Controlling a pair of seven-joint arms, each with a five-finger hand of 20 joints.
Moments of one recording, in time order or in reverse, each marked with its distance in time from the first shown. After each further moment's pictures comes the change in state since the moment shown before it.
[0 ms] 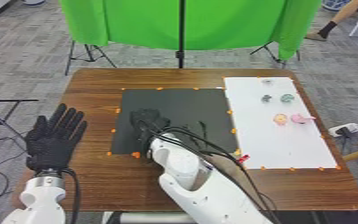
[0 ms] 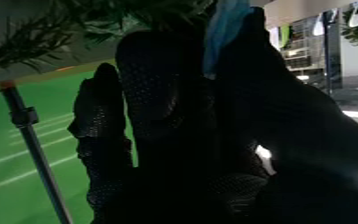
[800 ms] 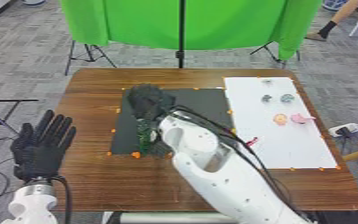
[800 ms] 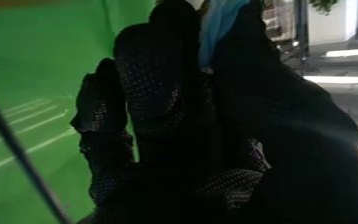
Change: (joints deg) left arm 4.4 -0.7 -2.7 -1.8 -0.5 1.0 2.0; right arm 3.8 3.7 2.6 -7.7 6.4 -2.9 -6.0
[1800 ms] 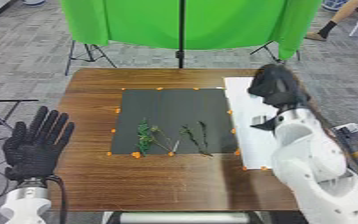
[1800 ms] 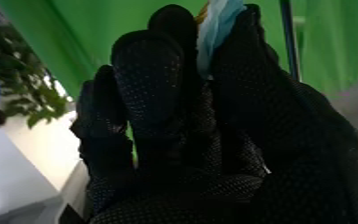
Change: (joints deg) left arm 2.8 -0.6 -3.1 -2.4 -4.2 -5.3 -0.6; right arm -20.6 24.7 31.5 -28.6 11.3 7.2 19.6
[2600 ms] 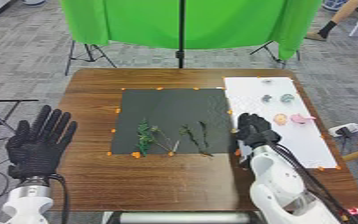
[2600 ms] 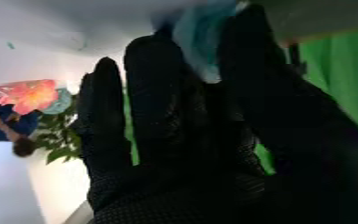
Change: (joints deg) left arm -1.0 0.0 0.7 0.1 0.0 0.1 -0.9; right arm -8.7 -6.9 -4.8 12.2 -11.4 -2.4 0.5
